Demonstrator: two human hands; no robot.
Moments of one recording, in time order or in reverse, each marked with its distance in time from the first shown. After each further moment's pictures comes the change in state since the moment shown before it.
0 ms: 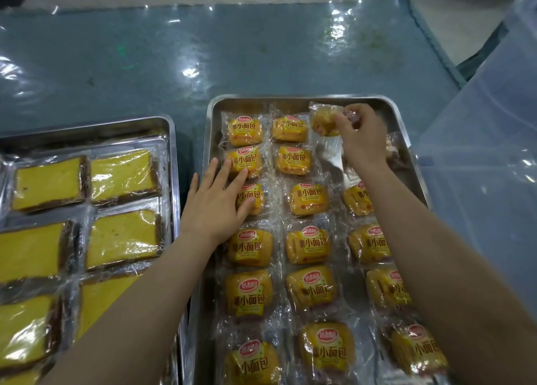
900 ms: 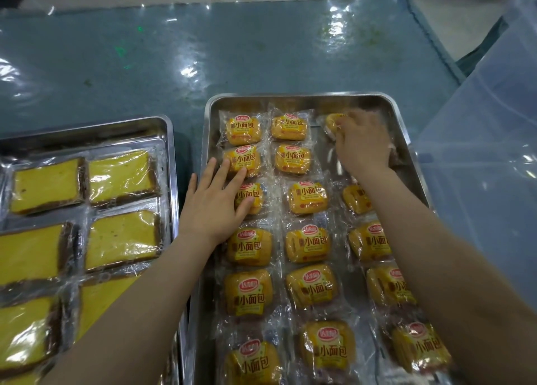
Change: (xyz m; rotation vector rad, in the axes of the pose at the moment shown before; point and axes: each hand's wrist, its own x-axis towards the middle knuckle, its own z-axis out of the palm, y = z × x) left_hand 0.000 -0.001 0.002 -0.002 0.017 0.000; right_hand 0.003 0.024 0.002 -0.700 -0.116 -0.247
